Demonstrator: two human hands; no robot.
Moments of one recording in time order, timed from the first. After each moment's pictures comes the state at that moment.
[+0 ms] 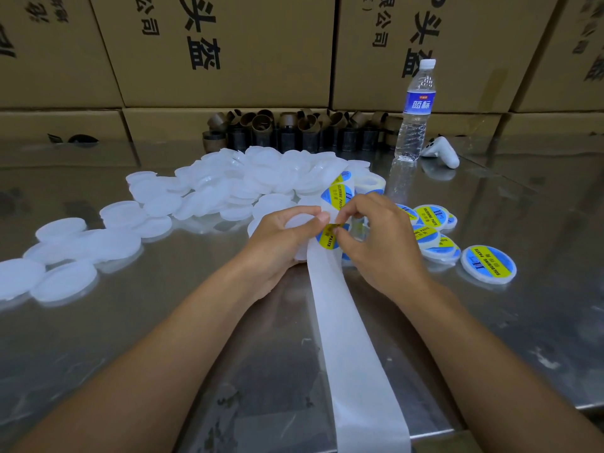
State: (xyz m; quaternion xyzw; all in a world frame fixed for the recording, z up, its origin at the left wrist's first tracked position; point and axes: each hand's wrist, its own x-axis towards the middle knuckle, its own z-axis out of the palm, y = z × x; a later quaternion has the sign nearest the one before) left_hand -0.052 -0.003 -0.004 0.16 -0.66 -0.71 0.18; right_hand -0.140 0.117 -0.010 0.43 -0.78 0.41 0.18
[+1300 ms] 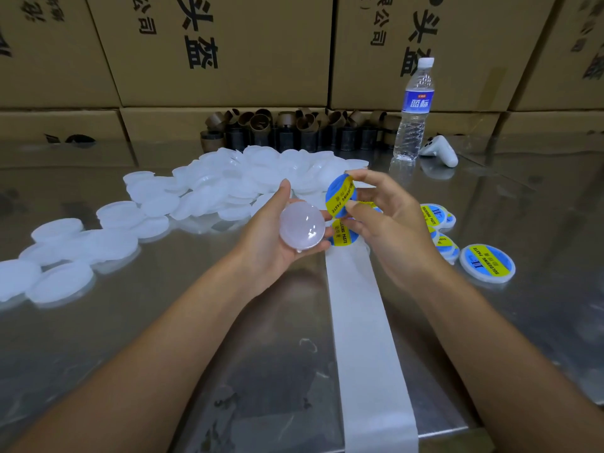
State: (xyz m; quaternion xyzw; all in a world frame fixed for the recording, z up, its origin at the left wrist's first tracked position) left_hand -0.054 -0.006 0.005 0.14 -0.51 -0.83 0.18; right_hand -0.134 0.119 0.011 0.35 -0.59 0.72 -0.10
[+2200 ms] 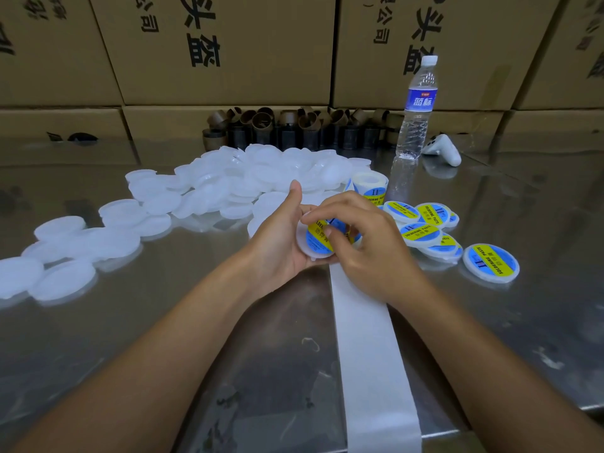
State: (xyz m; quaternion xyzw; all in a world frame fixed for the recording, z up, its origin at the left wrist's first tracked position) left_hand -0.060 -0.004 -0.001 0.07 -0.55 -0.83 0.07; right_hand -0.126 0.115 -0.005 0.54 -0.69 0.47 0.09
